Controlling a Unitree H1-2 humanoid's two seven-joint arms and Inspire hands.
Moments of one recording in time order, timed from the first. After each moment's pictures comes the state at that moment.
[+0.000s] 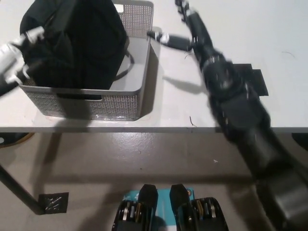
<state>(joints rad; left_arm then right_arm) -0.47 0.71 0.02 -0.26 -0.03 0.12 -0.42 -1.00 -0.02 0.16 0.86 -0.02 -0.08 -0.13</state>
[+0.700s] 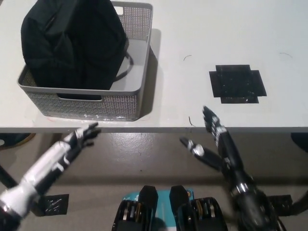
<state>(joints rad) -0.09 0.41 0.02 -0.33 -0.09 0.12 -0.42 -0.25 -0.05 0.22 0.18 -0.01 -0.06 -0.10</state>
